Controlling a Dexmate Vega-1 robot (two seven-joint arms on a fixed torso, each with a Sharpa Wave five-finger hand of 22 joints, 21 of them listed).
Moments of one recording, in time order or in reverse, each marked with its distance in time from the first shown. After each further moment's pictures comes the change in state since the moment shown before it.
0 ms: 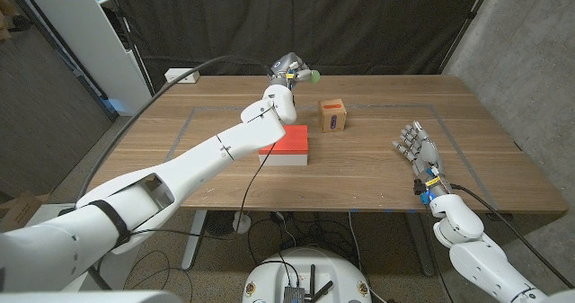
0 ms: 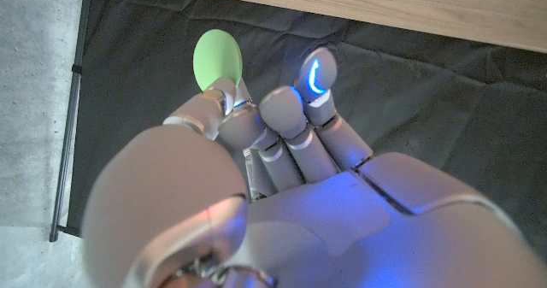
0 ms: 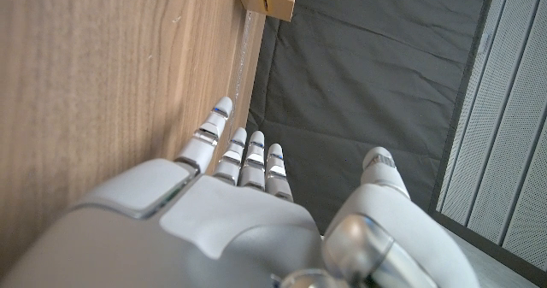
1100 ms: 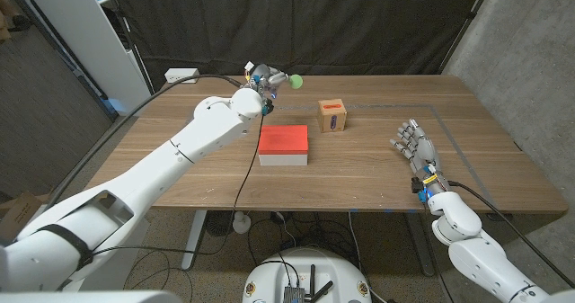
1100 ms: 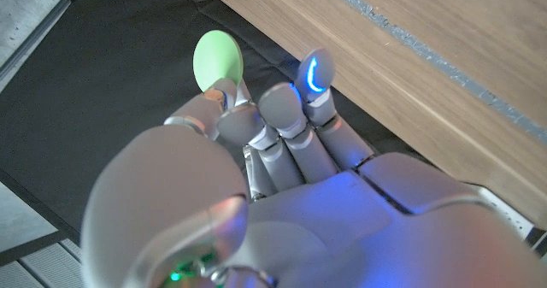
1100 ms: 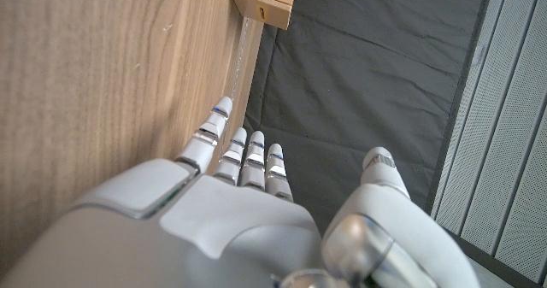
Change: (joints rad) left arm 0.147 0.165 -0.246 -0.160 -0.513 -0.096 0.070; left_hand 0.003 0.003 0.000 0.000 0.000 -0.007 0.000 -0.008 0.015 -0.001 -0.001 -0.019 -0.004 -0.005 -0.005 -0.006 -0.010 -0.006 0.006 -0.004 -0.018; right arm 0.004 -0.012 -0.010 -0.024 -0.027 -0.013 -0.018; right_hand 0.000 0.000 0.000 0.000 0.000 0.000 0.000 0.000 0.000 0.000 0.000 0.000 0.000 0.000 0.000 0.000 0.000 0.000 0.000 0.000 0.000
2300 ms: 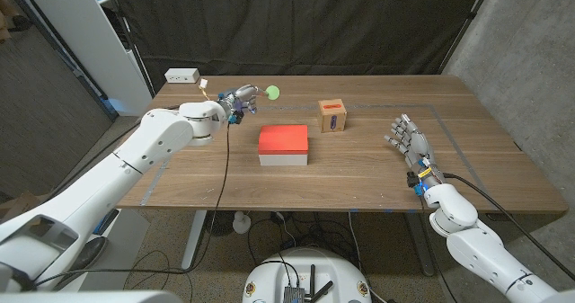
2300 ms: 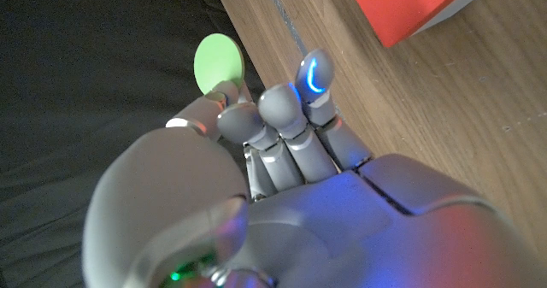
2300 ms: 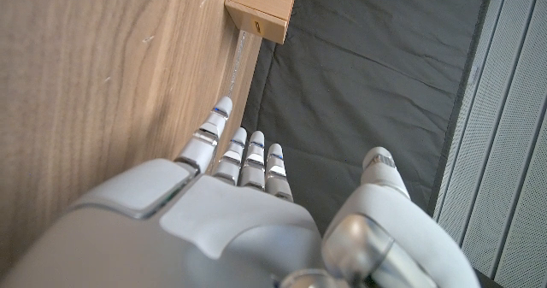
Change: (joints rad) left arm 0.187 0.190 -0.256 -0.035 -0.583 -0.133 -0.040; left_hand -0.007 0.009 0.000 0.000 0.000 -0.023 0.008 -0.006 0.009 -0.006 -0.006 -0.021 -0.004 -0.001 0.001 -0.011 -0.011 0.000 0.000 -0.003 -0.014; right arm 0.046 -0.024 -0.025 -0.010 -0.014 -0.049 0.006; right_hand 0.000 0.000 0.000 0.000 0.000 0.000 0.000 0.000 0.000 0.000 0.000 0.000 0.000 0.000 0.000 0.000 0.000 0.000 0.000 0.000 0.000
